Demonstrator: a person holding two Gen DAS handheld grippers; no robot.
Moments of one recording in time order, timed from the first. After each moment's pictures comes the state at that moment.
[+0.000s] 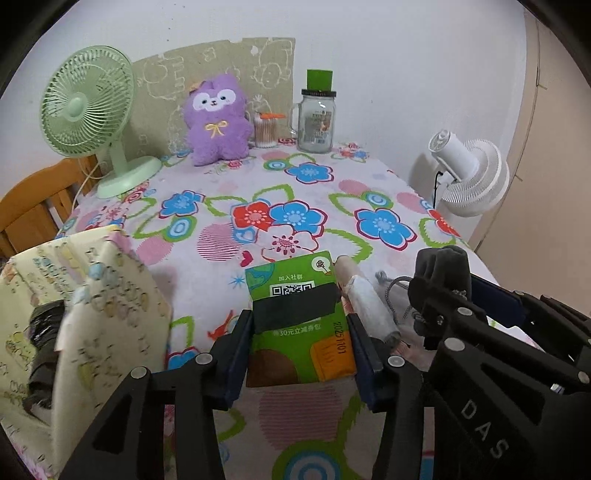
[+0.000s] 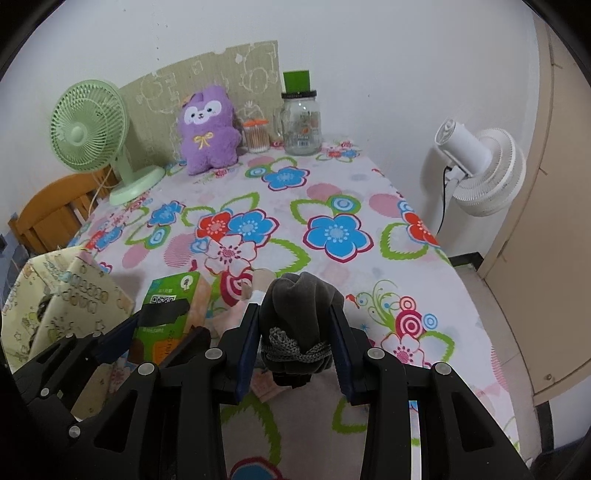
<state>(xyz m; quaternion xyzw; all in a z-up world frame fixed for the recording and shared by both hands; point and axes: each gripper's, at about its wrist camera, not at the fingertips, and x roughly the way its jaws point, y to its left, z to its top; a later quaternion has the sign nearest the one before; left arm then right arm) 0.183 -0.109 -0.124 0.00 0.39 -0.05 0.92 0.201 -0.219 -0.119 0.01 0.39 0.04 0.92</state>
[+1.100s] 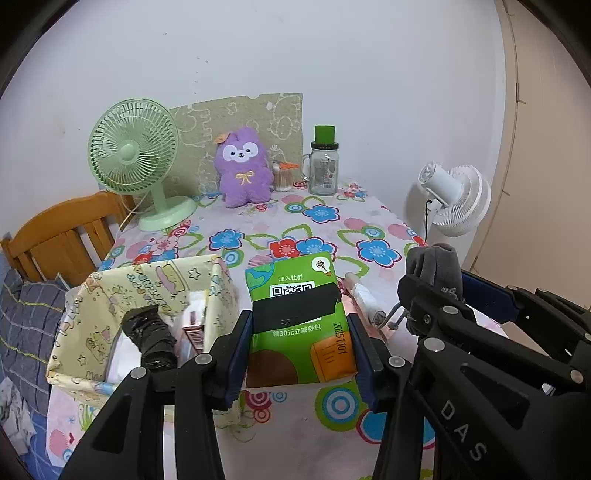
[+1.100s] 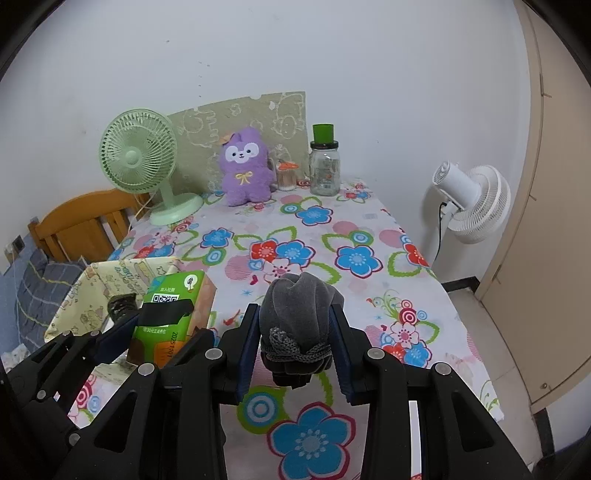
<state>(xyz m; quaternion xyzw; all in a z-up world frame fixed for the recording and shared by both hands) 0.098 -0.075 -0.056 0.02 0.33 -0.04 0.94 0.115 -0.173 -0.053 0.00 0.33 0.05 0.94</state>
